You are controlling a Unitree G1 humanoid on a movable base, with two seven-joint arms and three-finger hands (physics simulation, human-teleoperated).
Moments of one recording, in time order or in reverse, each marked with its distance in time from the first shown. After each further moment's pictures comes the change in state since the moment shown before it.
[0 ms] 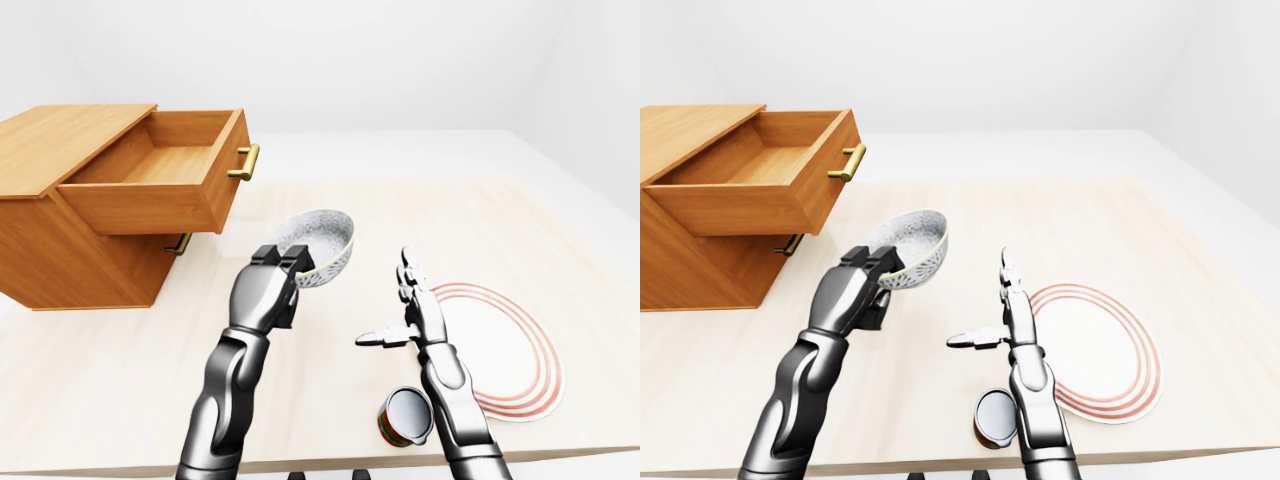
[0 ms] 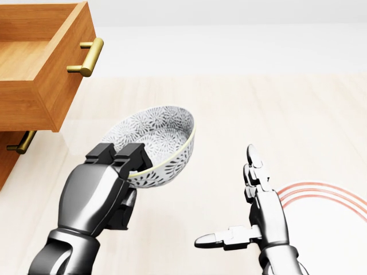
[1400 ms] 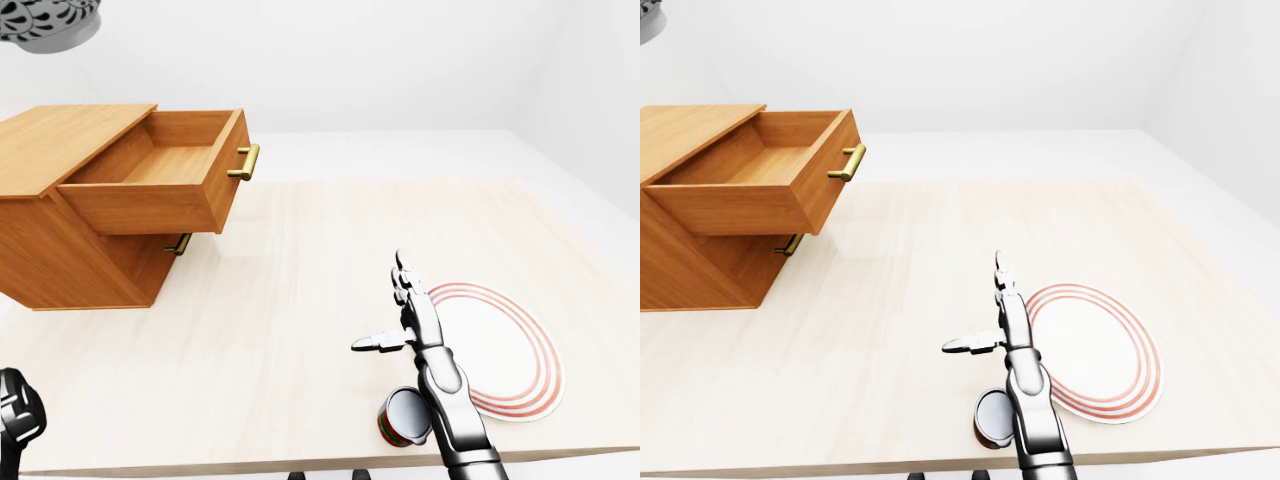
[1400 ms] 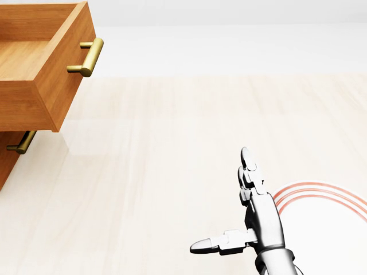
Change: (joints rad) left arm -0.865 0.905 0.459 0.277 -0.422 0.085 -0.370; right arm 0.022 0.007 0.027 -0.018 -0.014 0.000 0.008
